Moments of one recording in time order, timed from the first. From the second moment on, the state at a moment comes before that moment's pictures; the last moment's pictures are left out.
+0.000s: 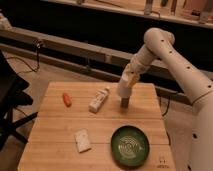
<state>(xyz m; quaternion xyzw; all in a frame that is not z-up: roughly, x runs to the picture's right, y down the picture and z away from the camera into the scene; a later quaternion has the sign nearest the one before) 0.135 -0.046 0.763 -0.30 -0.21 0.02 0.93</state>
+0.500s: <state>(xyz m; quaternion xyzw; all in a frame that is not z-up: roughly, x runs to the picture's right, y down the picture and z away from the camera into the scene) 0.131 -0.037 0.773 -0.32 -0.20 0.02 0.93</state>
